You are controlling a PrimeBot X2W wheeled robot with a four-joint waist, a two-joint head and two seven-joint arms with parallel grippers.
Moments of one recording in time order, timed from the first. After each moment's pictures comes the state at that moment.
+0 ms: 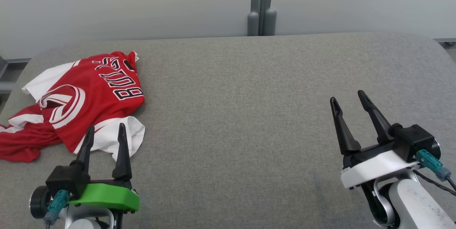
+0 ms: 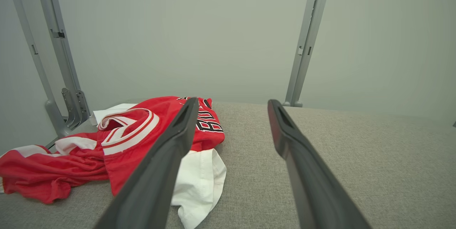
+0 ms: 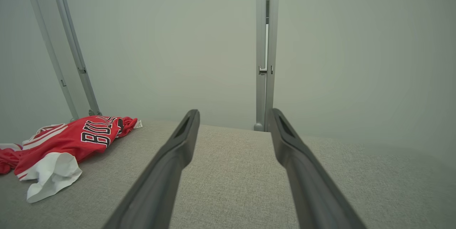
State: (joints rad) left arm -0.01 0.12 -0.18 0.04 -0.35 0.12 -0.25; right arm -0.04 -0.24 0.33 -0.01 0.31 -0.06 -0.25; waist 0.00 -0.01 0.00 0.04
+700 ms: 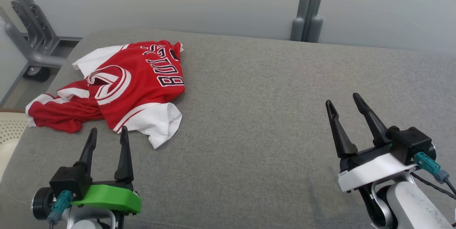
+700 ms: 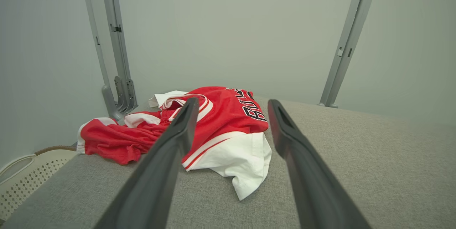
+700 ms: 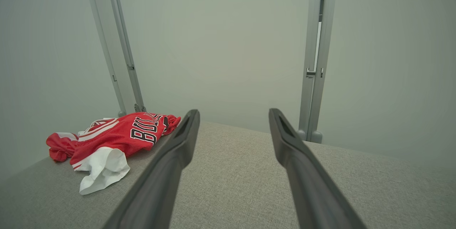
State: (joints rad) left arm -0.01 0.12 -0.19 0.07 -0.35 0.12 -0.25; right arm -0.03 -0.23 0.33 -0.02 0.31 -0.04 -0.25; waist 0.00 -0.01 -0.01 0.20
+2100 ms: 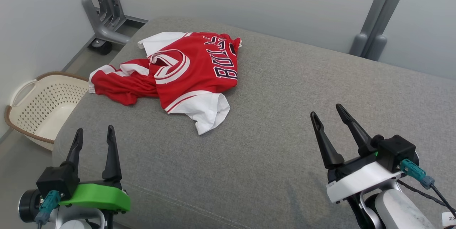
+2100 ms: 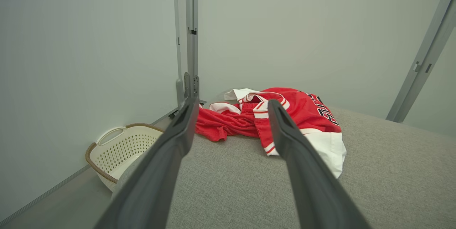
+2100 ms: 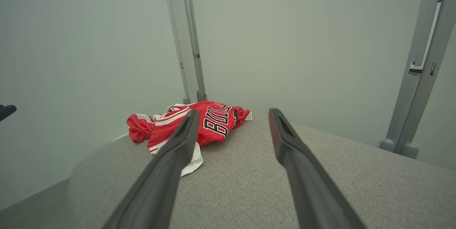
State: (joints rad) left arm 0.00 0.14 -0.15 0.07 -0.35 0.12 -0.25; right arm -0.01 -0.18 0.36 0.01 0.31 0.01 -0.25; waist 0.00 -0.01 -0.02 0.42
